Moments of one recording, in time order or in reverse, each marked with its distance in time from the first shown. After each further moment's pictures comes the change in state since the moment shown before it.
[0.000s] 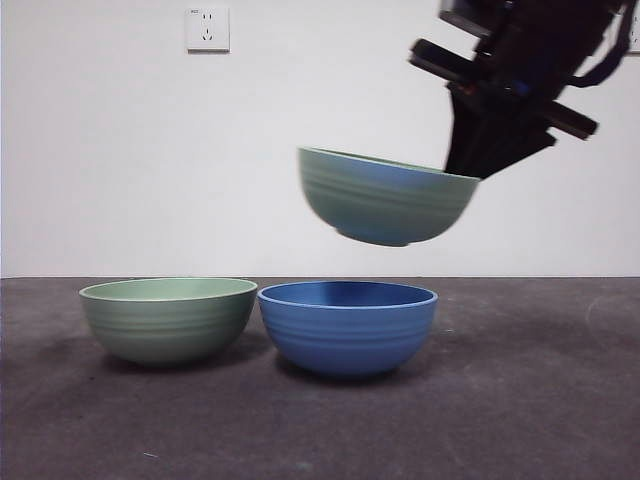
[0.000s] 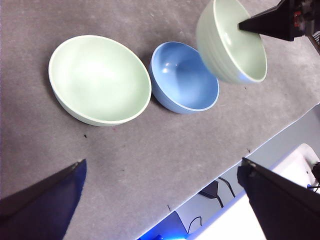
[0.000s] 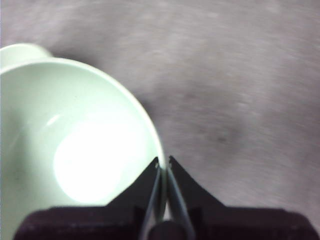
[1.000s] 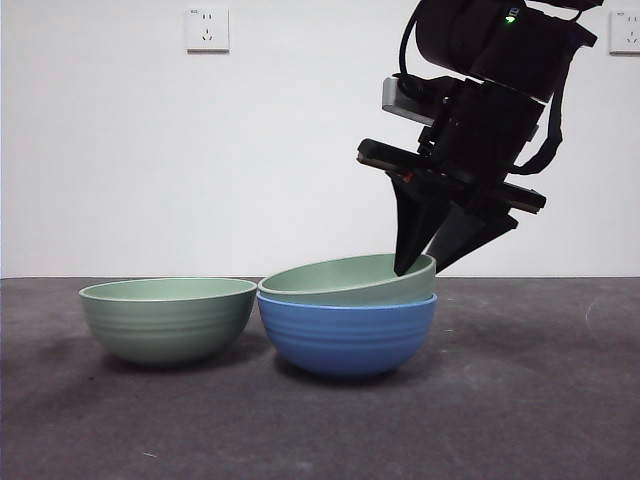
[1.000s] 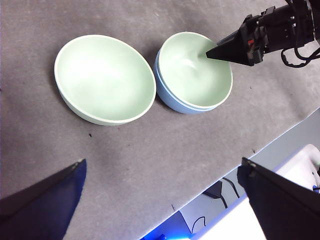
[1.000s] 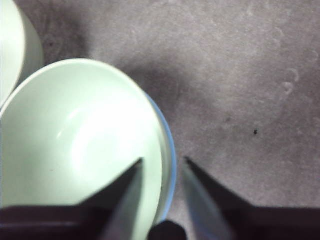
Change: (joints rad) left arm 0.000 0.001 0.000 0.000 -0.019 0.000; right arm 0.066 0.209 0.016 0.055 0.025 0.005
